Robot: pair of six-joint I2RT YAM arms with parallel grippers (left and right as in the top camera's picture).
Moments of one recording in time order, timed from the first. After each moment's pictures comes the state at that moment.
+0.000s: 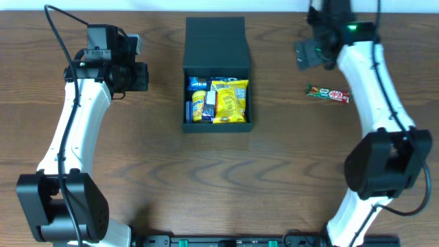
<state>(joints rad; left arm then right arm) 0.01 1.69 1.42 -0.78 0.20 0.02 0.05 2.01 1.87 -0.97 0.13 -0.23</state>
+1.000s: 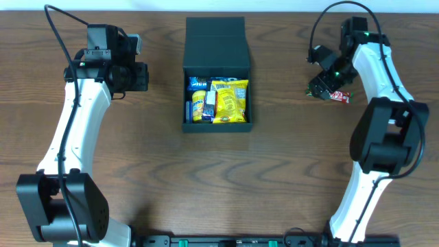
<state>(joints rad) 0.01 1.69 1.42 -0.79 0.20 0.02 -0.12 2.25 1.86 -1.07 -0.05 -0.77</state>
